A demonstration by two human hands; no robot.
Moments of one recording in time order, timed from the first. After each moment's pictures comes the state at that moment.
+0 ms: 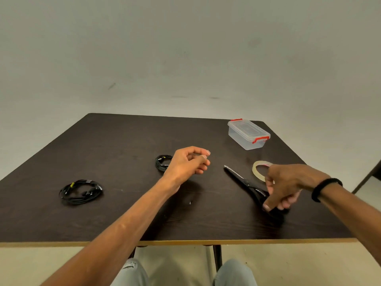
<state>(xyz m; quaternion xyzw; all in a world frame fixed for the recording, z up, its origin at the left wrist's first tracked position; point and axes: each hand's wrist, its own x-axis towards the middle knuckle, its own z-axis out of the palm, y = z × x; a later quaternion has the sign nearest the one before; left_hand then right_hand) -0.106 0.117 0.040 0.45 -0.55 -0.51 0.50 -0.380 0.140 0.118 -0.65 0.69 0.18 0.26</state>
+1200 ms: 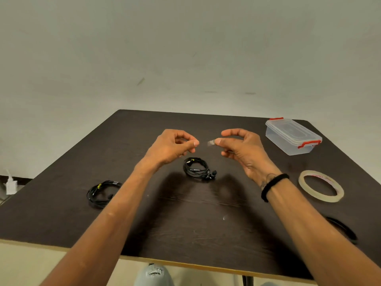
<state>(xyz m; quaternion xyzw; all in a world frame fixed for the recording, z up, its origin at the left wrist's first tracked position) 0.013 0.073 0.064 0.58 -0.63 -0.31 0.41 -0.212 0.049 0.066 -0.52 0.46 -0.50 0.51</state>
